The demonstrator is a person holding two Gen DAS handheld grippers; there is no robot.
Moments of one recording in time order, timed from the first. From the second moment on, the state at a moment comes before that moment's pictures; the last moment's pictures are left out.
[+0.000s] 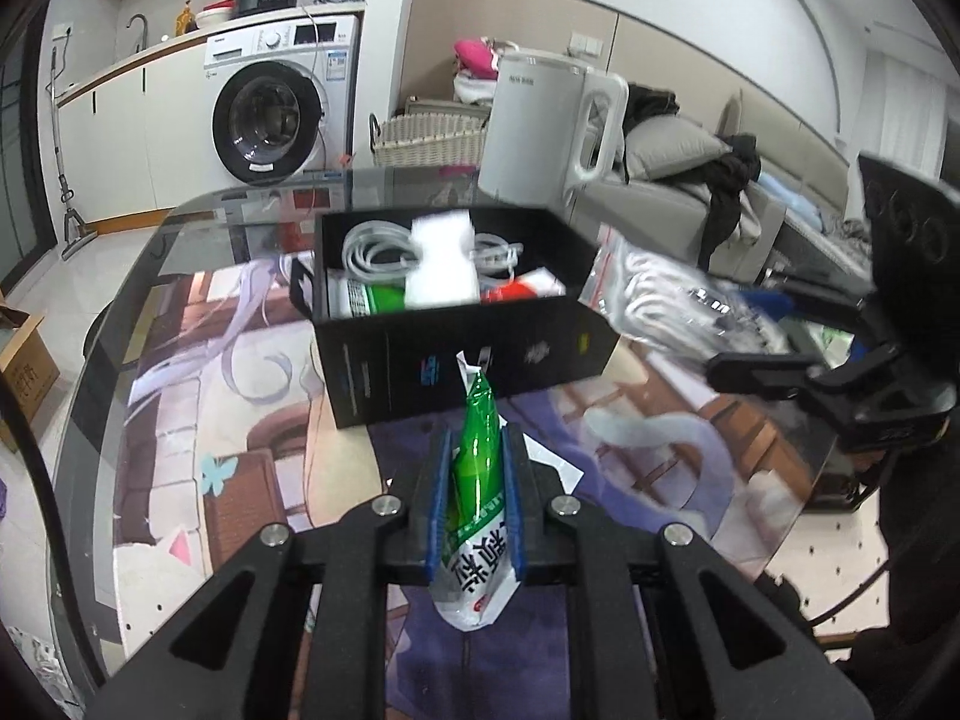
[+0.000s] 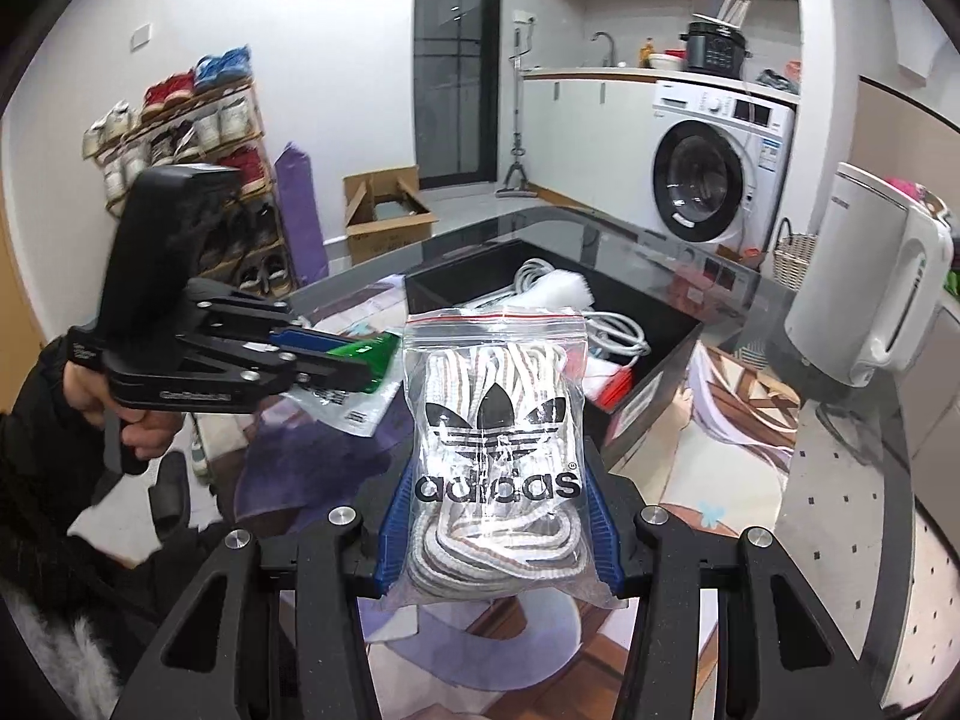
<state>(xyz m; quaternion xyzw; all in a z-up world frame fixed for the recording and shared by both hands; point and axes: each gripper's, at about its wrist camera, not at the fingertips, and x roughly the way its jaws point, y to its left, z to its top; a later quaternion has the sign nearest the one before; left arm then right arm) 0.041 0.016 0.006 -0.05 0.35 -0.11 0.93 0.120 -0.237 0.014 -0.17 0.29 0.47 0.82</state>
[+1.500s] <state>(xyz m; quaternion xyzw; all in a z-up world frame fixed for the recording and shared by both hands) 0.140 0.031 0.020 -0.06 0.29 -0.06 0.95 0.217 -0.149 -0.002 -0.13 0.33 0.36 0.86</state>
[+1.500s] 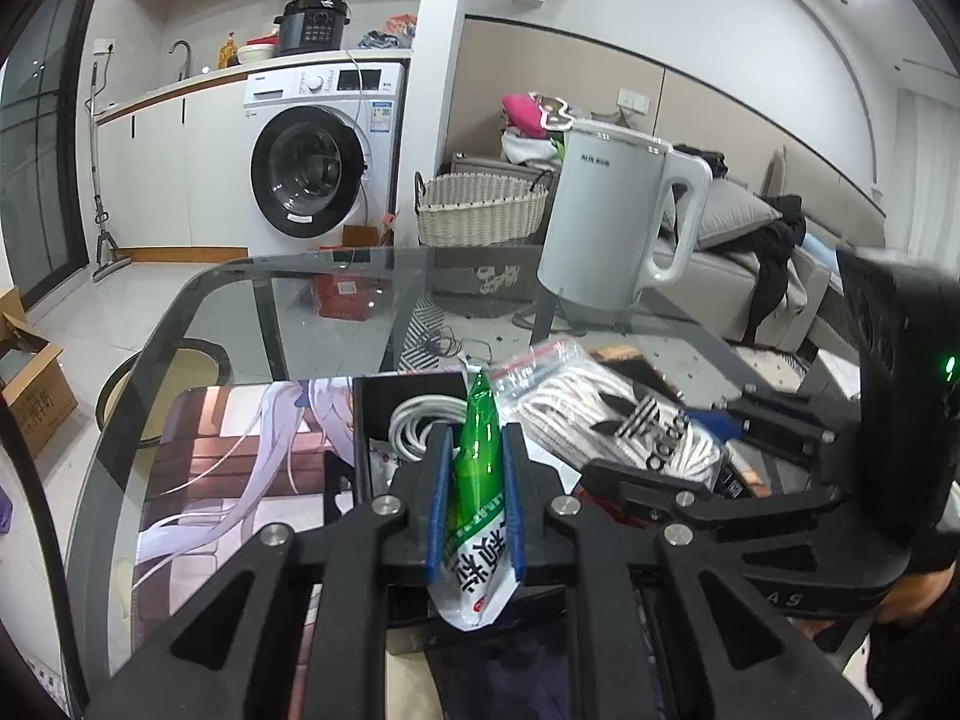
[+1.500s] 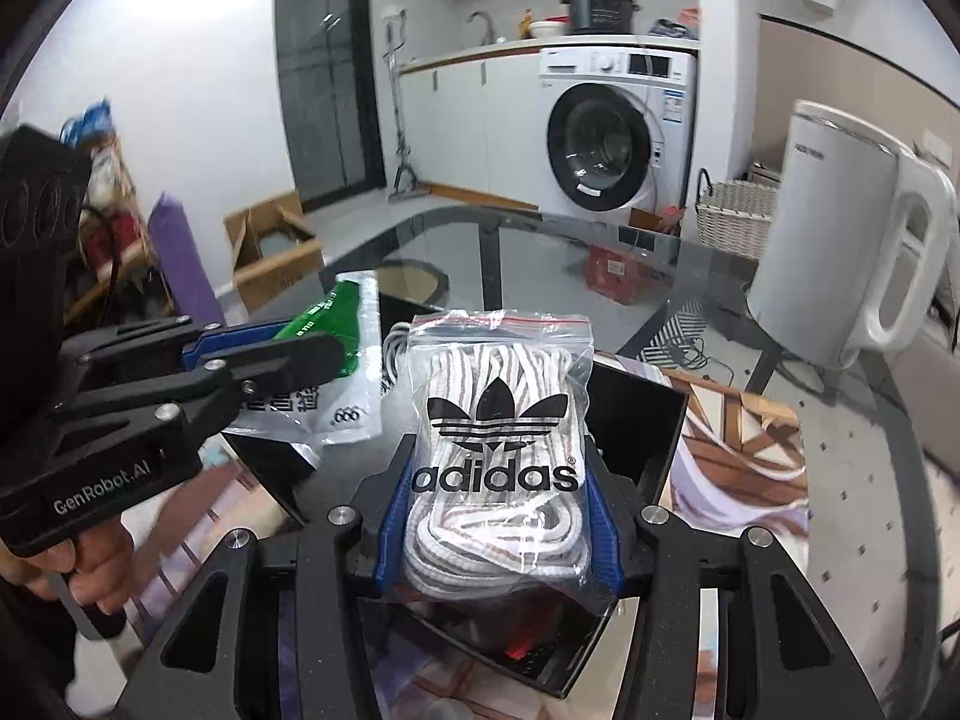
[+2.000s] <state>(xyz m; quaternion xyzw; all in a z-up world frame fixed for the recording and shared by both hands) 0.139 0.014 0.006 -0.04 0.33 -0.05 0.94 0.231 -0.142 -0.006 -0.20 0.34 0.42 0.81</state>
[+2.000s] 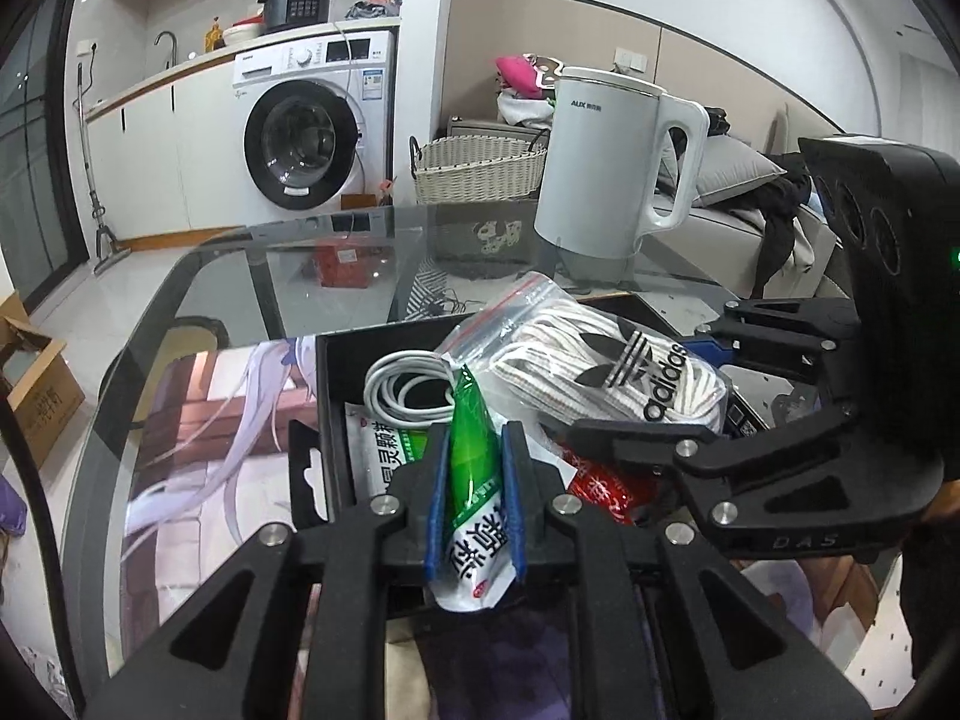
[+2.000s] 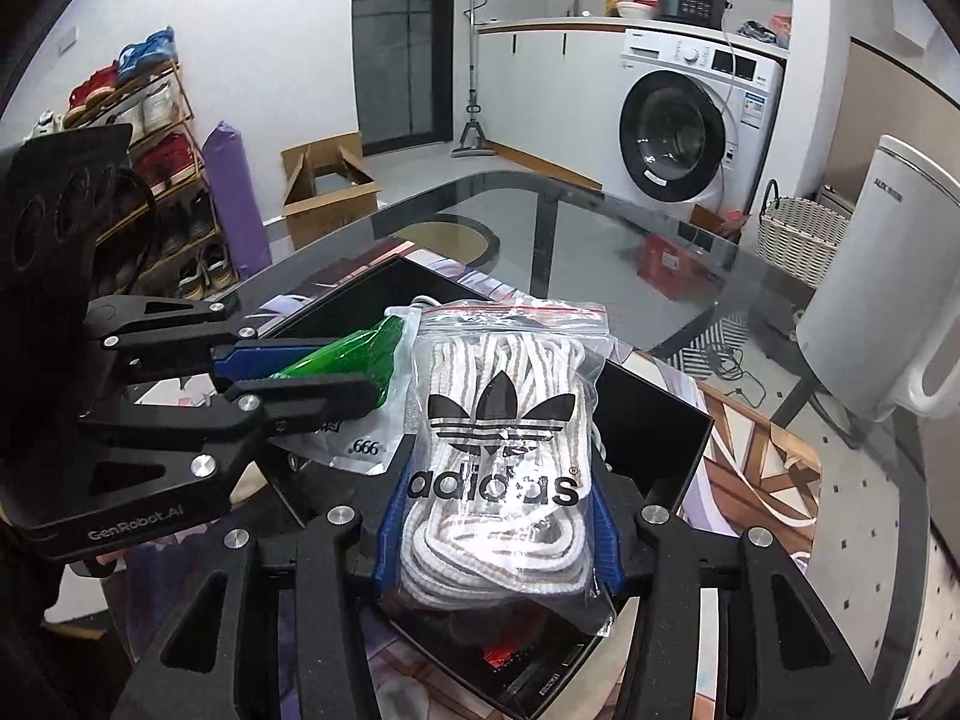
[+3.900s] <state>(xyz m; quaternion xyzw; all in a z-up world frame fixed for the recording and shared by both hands) 0.085 0.010 0.017 -0.02 0.28 -0.02 0.96 0.165 -0.226 0.013 -0.12 0.26 0.37 0.88</state>
